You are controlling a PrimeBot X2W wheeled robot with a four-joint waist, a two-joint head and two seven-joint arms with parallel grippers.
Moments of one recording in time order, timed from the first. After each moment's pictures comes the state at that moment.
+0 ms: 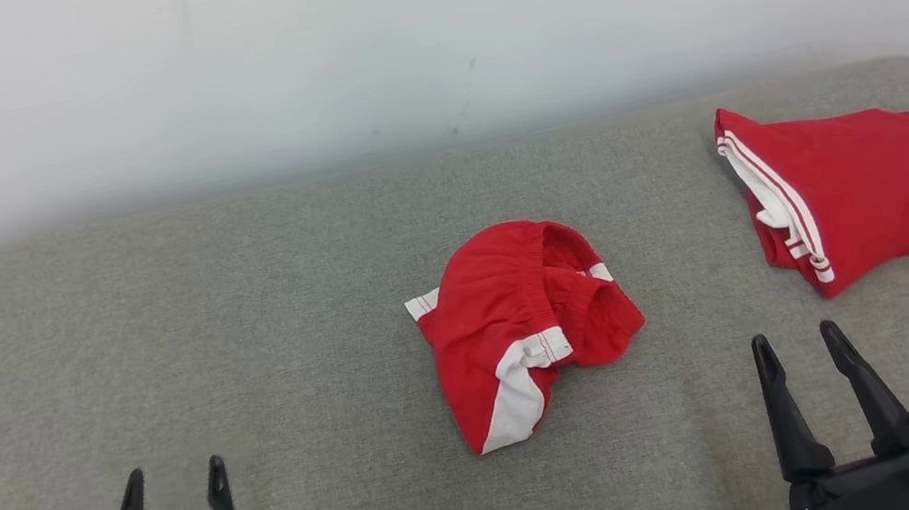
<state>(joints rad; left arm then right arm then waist) -0.04 0.26 -0.15 0.12 -0.30 0.02 -0.26 0.00 -0.05 0.02 0.13 0.20 0.13 -0.26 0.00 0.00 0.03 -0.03</state>
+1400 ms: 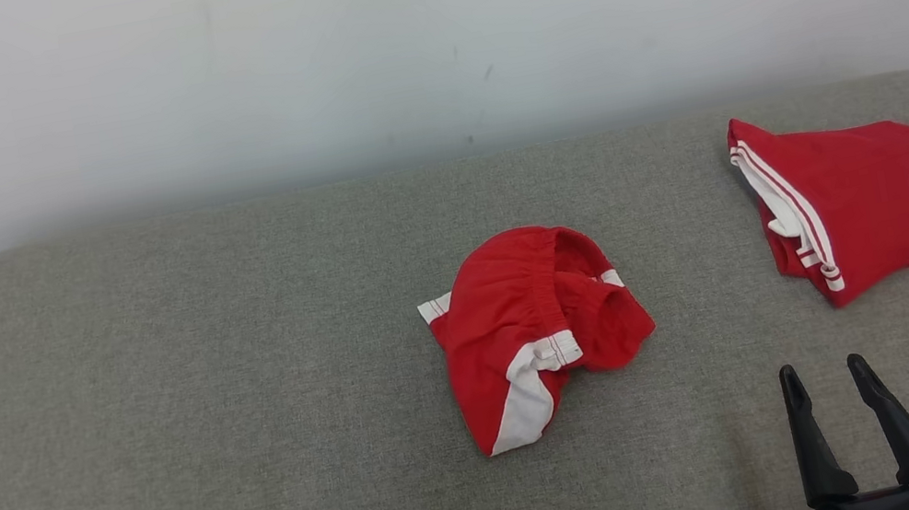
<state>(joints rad) 0.08 0.05 0.05 0.11 -0.11 -0.12 -0.26 0.05 -0.05 -0.02 0.15 0.20 0.13 -0.26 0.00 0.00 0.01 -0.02</state>
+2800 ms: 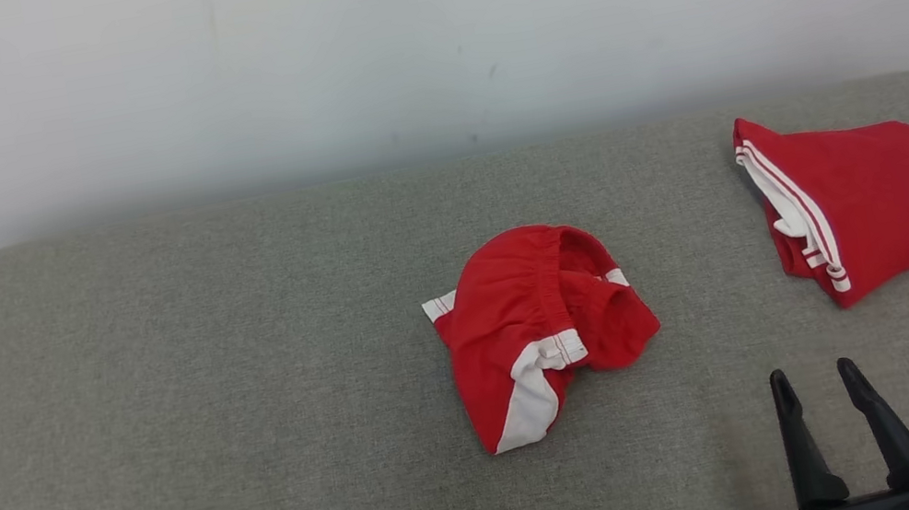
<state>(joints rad) 0.10 0.05 0.04 0.09 -0.15 -0.10 -0.26 0.05 -0.05 0.00 0.15 0.21 0.13 -0.26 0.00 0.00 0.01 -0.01</state>
